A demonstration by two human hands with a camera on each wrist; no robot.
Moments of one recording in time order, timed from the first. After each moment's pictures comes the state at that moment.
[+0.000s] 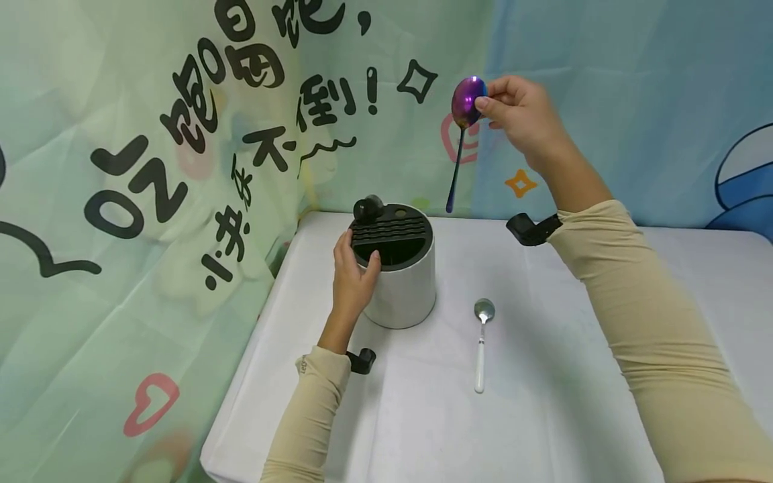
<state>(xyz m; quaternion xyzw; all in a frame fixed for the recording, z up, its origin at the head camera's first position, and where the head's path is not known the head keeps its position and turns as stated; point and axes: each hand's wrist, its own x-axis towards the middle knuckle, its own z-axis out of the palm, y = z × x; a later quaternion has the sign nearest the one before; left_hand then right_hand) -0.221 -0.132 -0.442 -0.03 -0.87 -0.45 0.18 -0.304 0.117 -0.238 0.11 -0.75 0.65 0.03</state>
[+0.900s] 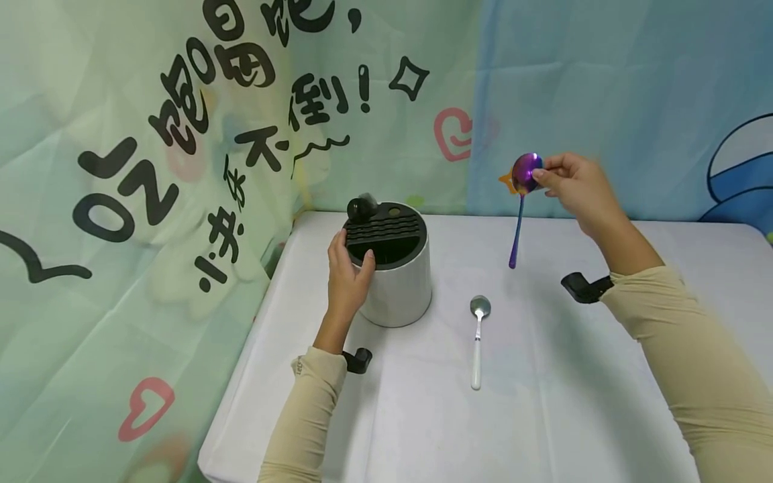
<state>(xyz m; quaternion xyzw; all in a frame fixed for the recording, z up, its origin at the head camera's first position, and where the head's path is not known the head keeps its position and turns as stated) -0.219 -0.131 -0.443 -0.03 -0.87 -0.45 0.18 -0.270 0.198 -0.319 0.01 -0.85 0.52 0.01</state>
